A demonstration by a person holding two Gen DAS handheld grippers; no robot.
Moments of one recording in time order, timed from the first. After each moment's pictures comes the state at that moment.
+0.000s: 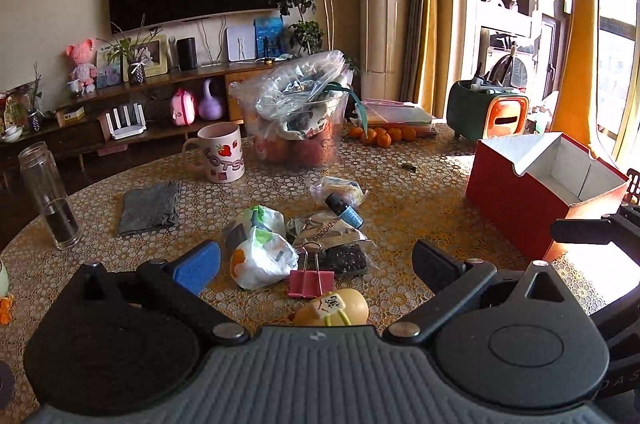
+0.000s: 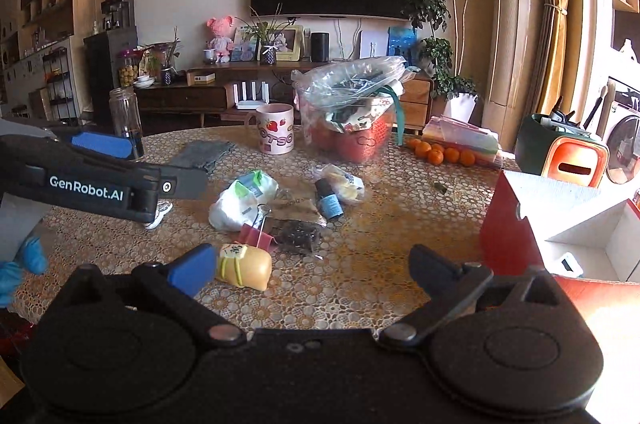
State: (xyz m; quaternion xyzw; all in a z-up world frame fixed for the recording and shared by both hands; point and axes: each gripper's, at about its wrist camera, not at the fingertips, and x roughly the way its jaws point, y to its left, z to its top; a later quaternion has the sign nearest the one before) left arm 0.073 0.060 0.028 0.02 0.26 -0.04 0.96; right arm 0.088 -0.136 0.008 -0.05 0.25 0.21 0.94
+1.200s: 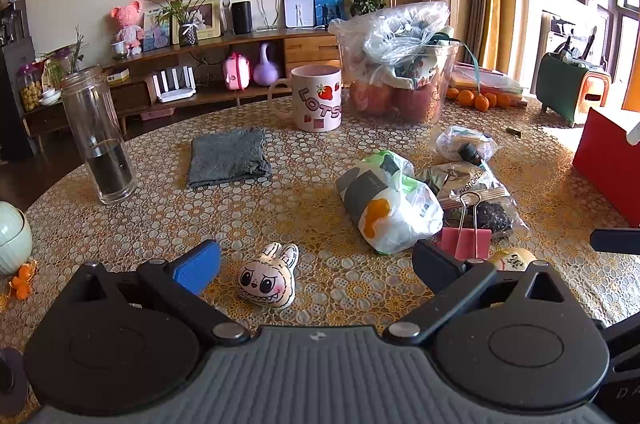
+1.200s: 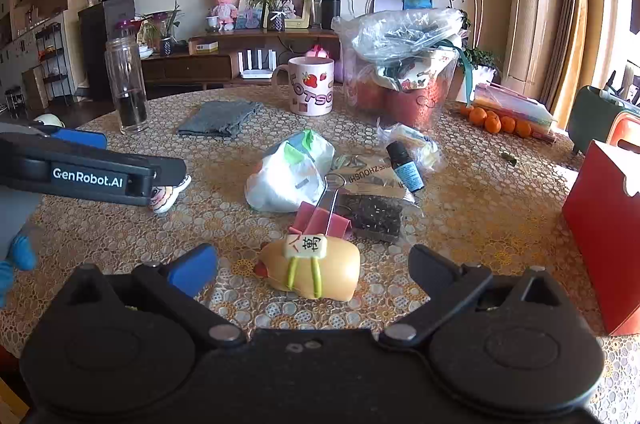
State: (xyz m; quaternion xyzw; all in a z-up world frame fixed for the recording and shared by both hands) left arm 0.120 0.170 -0.048 0.01 0.30 0.02 0.95; right arm 0.131 -0.030 -0.060 -0.07 0.29 0.20 0.93
